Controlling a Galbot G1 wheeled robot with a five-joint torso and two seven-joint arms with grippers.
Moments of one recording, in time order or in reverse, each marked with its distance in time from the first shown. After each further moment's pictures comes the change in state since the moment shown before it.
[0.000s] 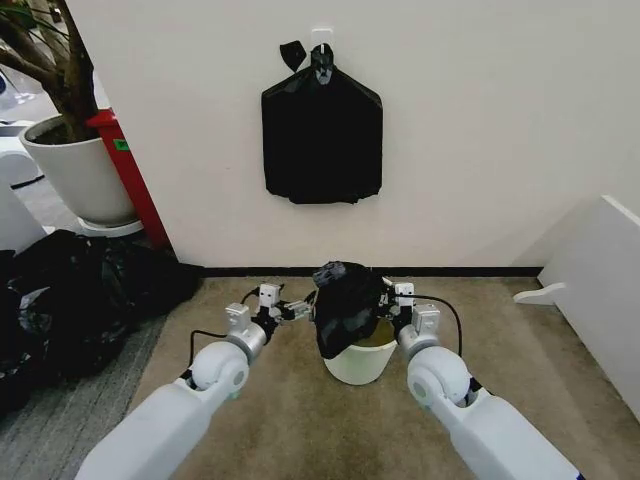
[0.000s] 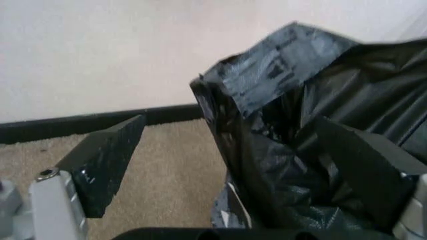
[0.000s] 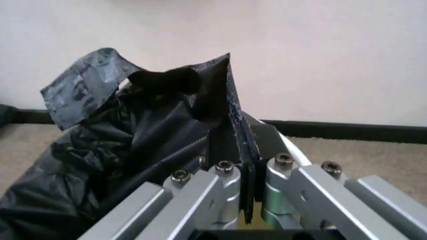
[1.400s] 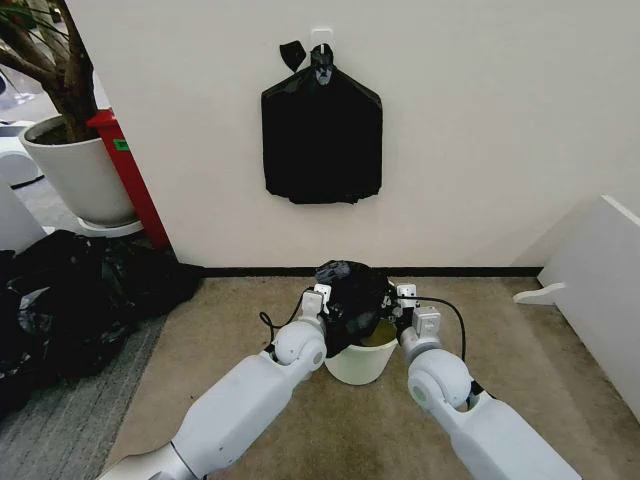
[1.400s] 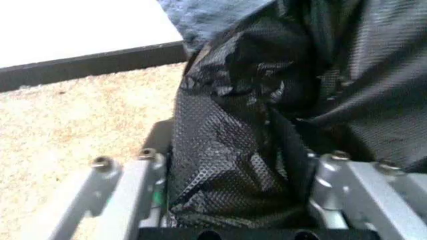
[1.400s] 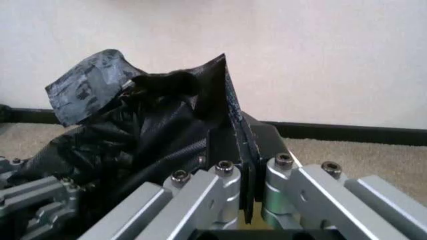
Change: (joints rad) left arm -0.185 -0.277 0.173 0.179 0.045 0.333 -0.411; right arm -0.016 0.009 0.010 0.017 -0.028 -0.019 0.012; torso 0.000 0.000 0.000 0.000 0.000
